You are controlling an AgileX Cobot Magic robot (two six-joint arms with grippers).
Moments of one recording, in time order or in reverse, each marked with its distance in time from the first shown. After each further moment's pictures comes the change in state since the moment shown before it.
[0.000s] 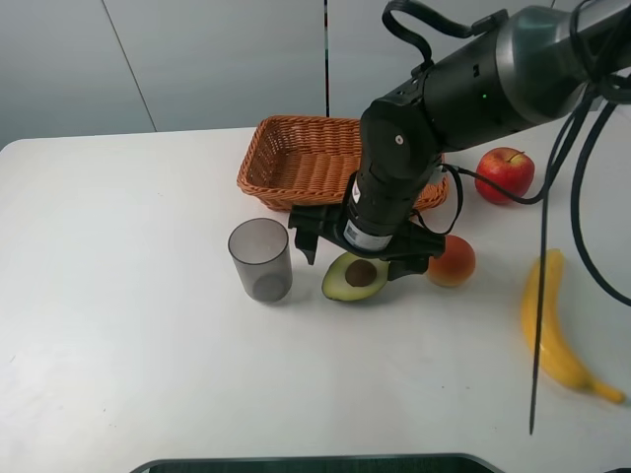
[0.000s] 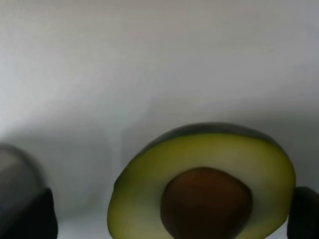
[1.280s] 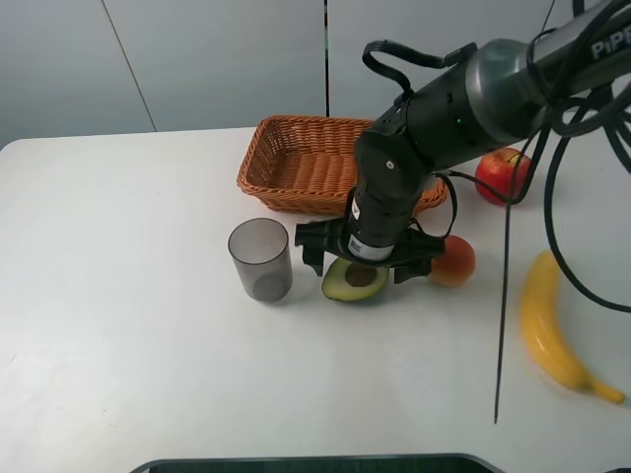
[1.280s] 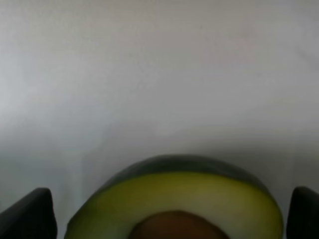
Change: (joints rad) left arm 0.000 0.000 0.000 0.000 0.000 0.002; right arm 0.000 0.075 -0.002 -0.096 -0.026 -0.001
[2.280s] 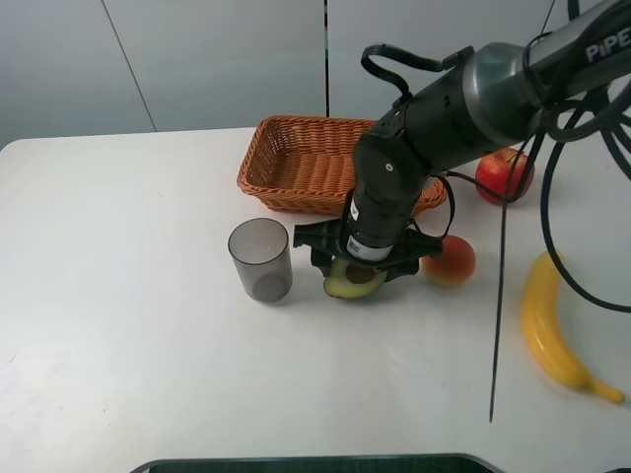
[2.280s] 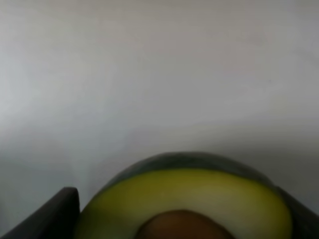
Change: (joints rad) left arm 0.000 0.000 0.000 0.000 0.000 0.000; right arm 0.000 -0.009 0.000 -0.002 -0.019 -0.026
